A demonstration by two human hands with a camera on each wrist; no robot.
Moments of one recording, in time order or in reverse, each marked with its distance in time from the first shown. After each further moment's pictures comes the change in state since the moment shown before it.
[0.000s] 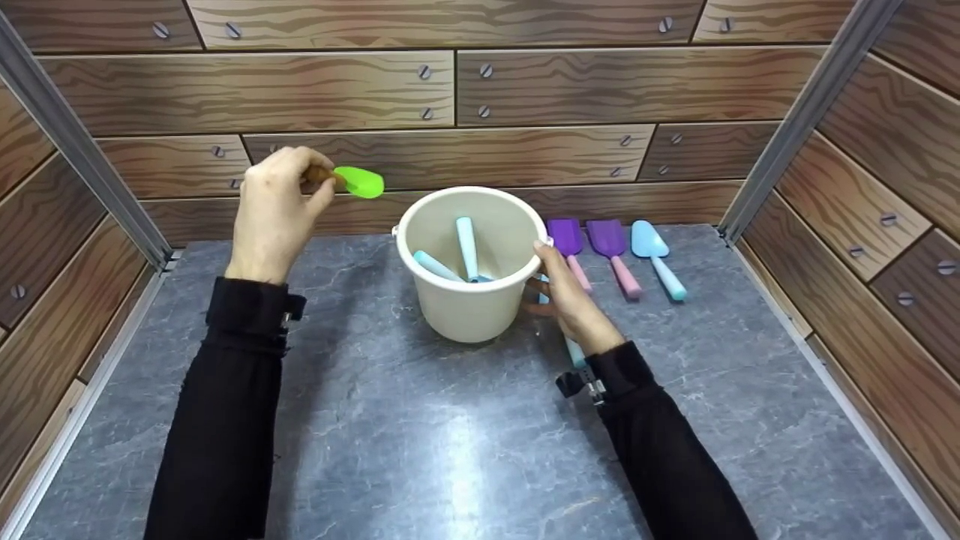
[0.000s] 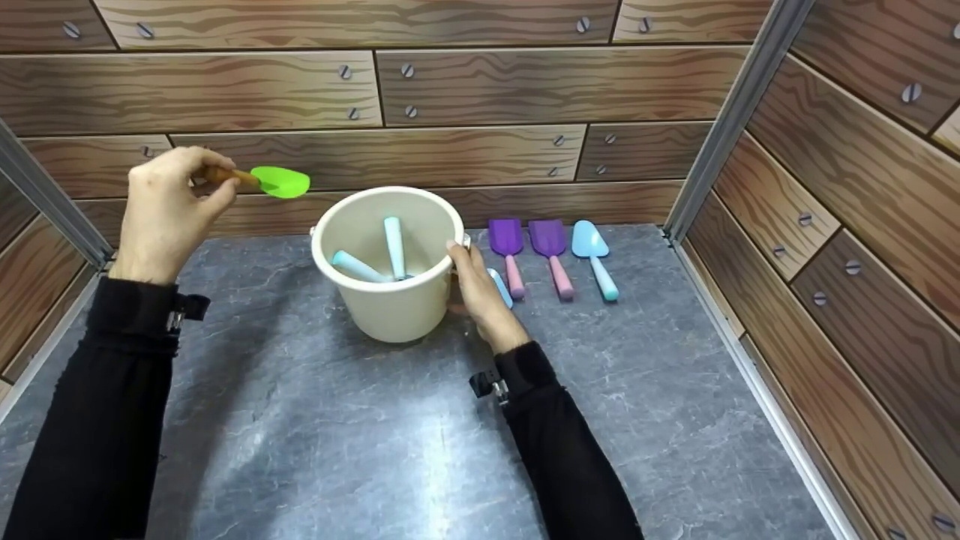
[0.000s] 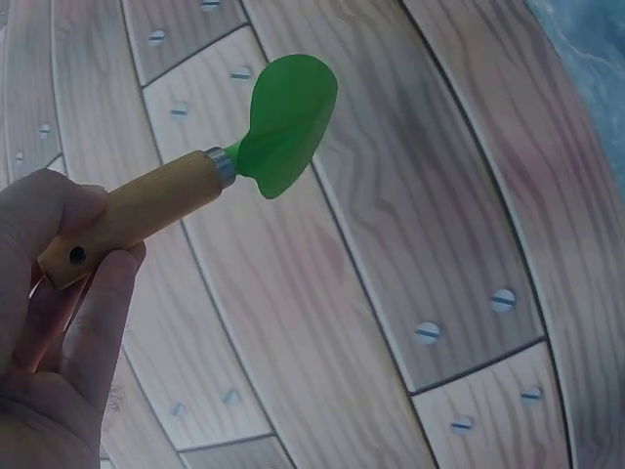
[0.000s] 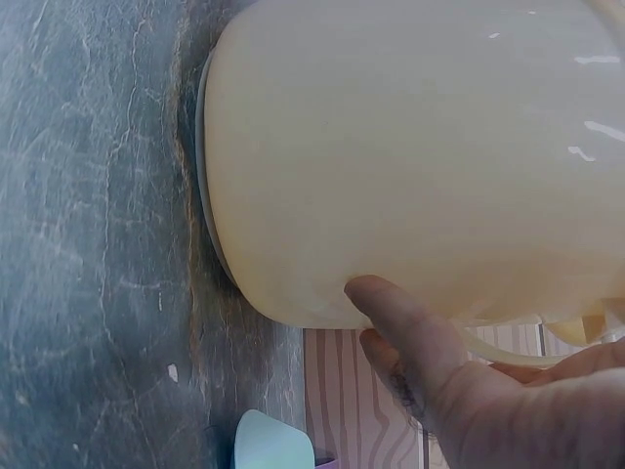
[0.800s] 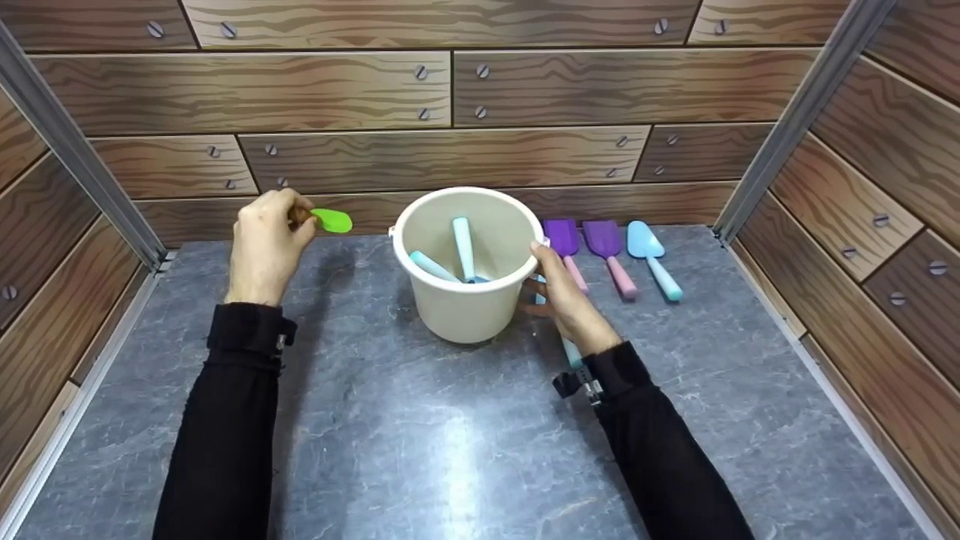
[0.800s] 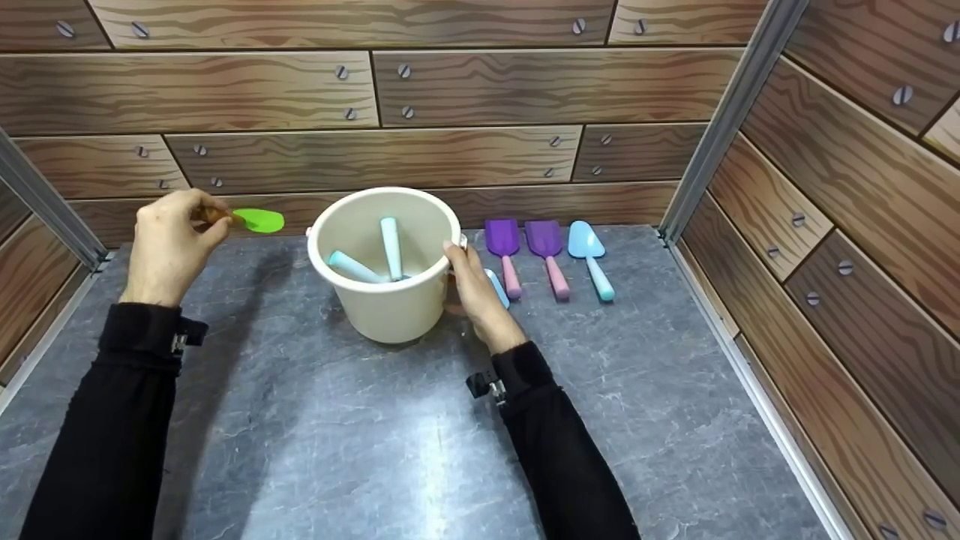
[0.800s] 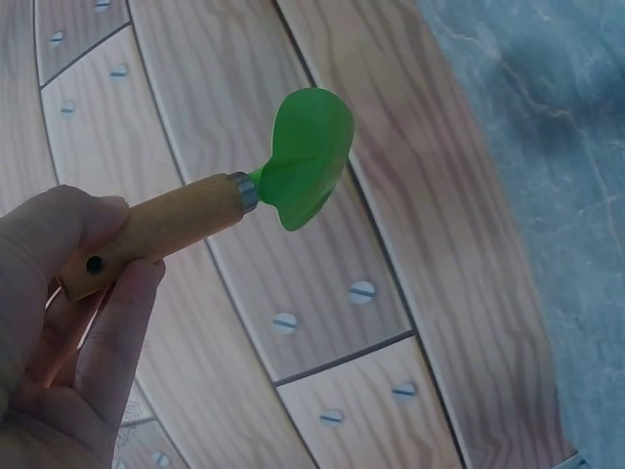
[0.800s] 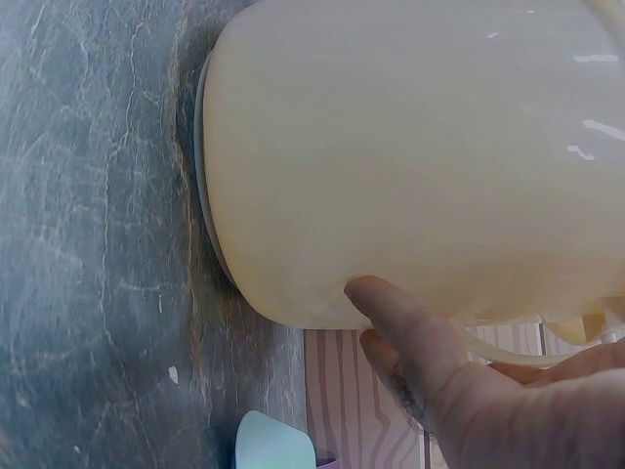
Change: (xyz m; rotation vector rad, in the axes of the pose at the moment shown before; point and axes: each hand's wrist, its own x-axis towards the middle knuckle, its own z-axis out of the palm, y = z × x) left_hand -0.036 -0.049 0.021 0.062 -0.021 -0.157; right_hand -0.001 -0.001 0.000 0.007 0.010 0.007
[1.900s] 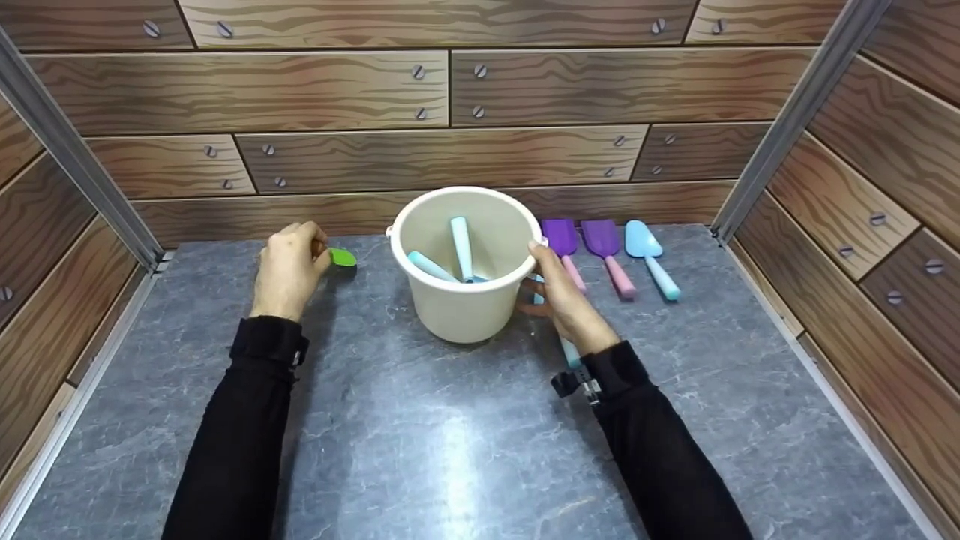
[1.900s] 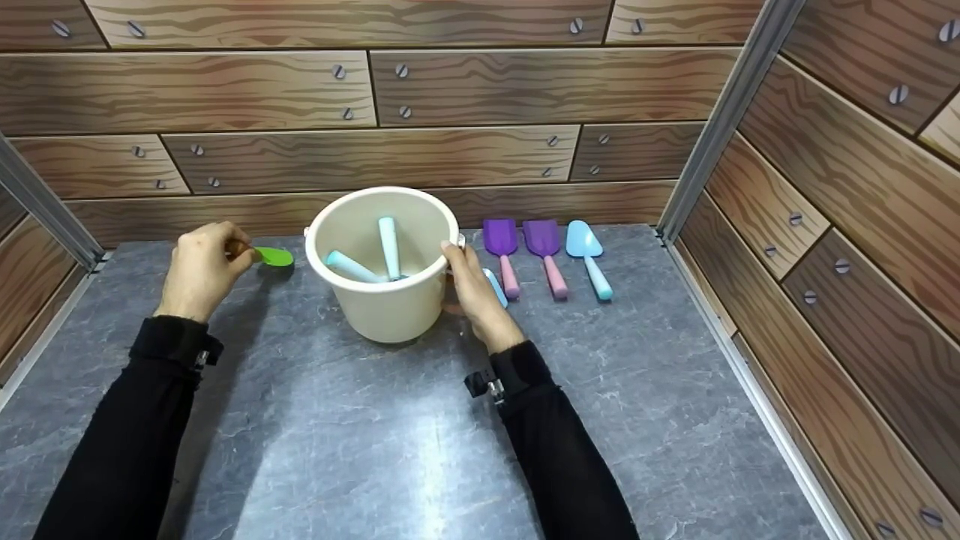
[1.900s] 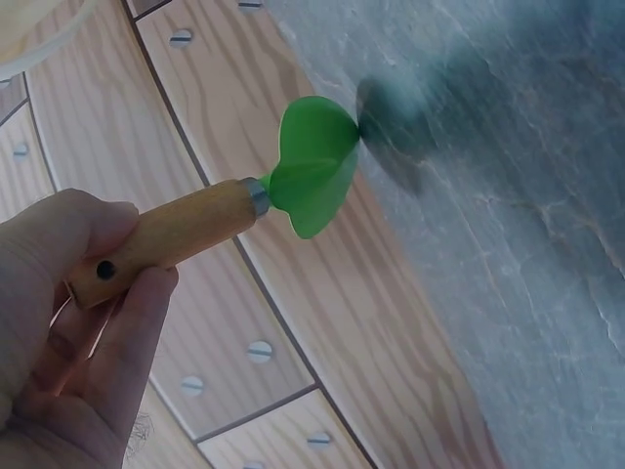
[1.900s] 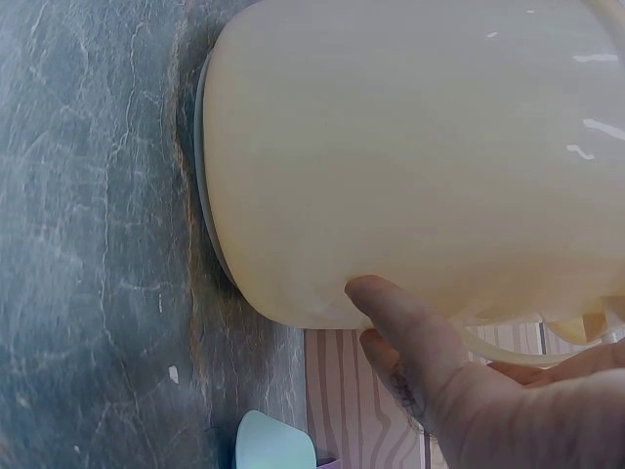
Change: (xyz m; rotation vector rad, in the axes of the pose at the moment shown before) left_hand -0.024 -0.024 0.041 0.093 -0.154 -0.061; right_hand 0.000 0.000 0.000 0.007 0.002 0.007
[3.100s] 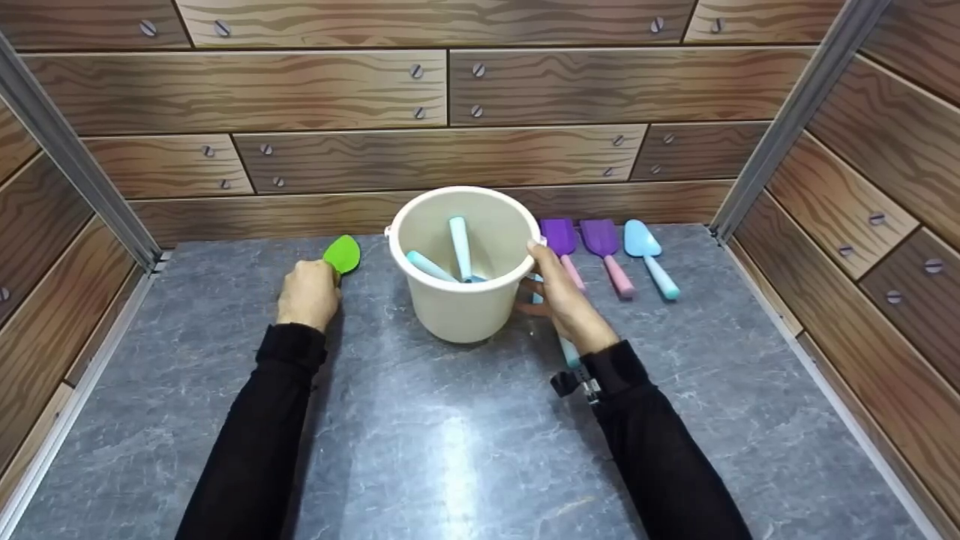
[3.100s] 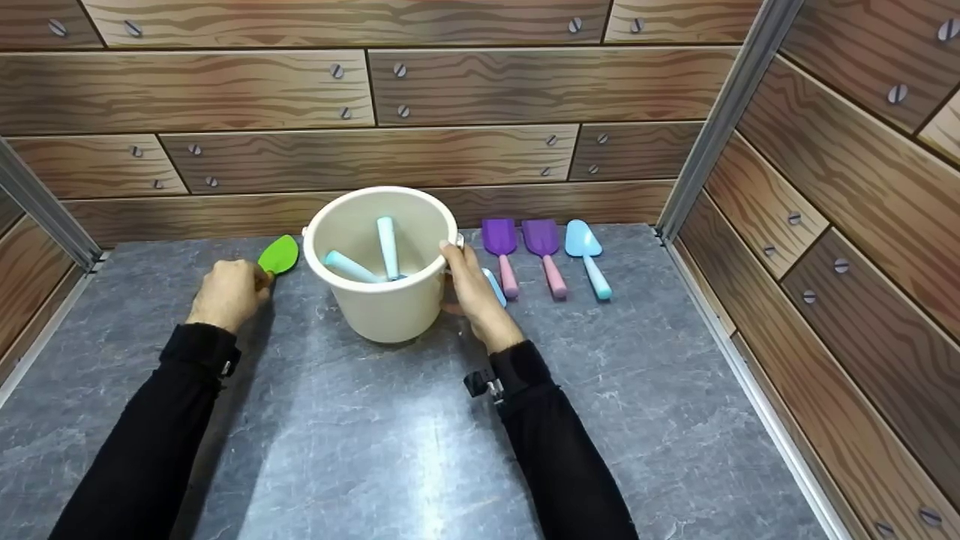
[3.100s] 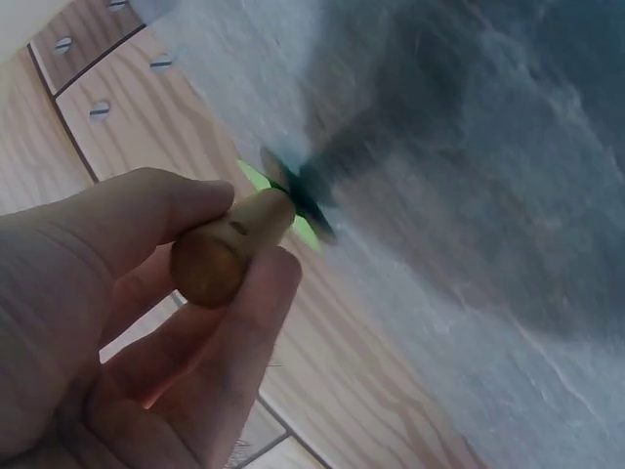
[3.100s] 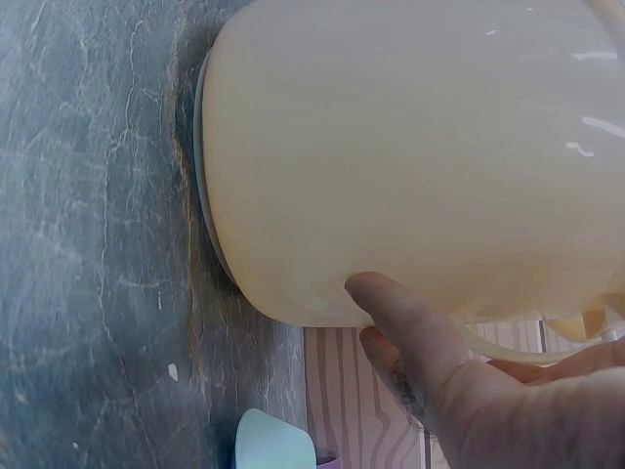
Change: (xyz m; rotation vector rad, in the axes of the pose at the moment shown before) left_hand -0.016 -0.003 0.038 0.219 -0.206 -0.093; right_hand 0.000 0.000 -0.002 -0.011 -0.012 -0.018
